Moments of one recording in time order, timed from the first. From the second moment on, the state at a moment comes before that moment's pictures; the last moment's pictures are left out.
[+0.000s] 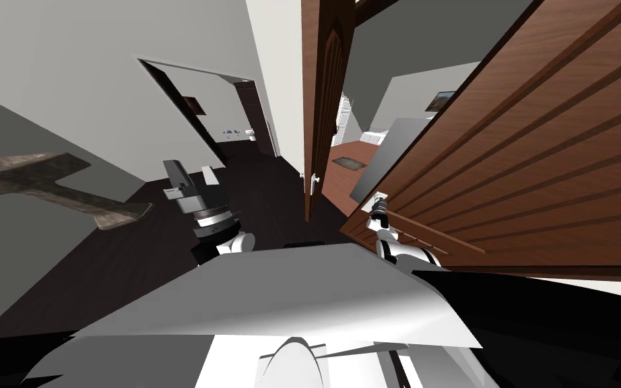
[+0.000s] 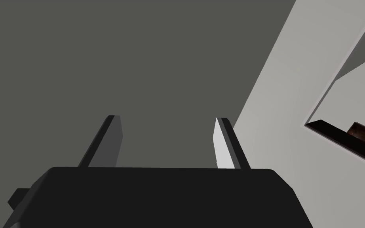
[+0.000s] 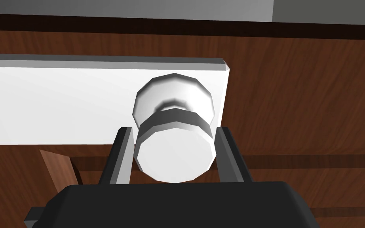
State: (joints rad) arm -0.23 -0.52 -0.37 -0.54 -0.33 -0.55 -0.12
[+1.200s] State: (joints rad) arm -0.24 -0.50 -0.26 -0.60 -0.29 -0.54 -0.18
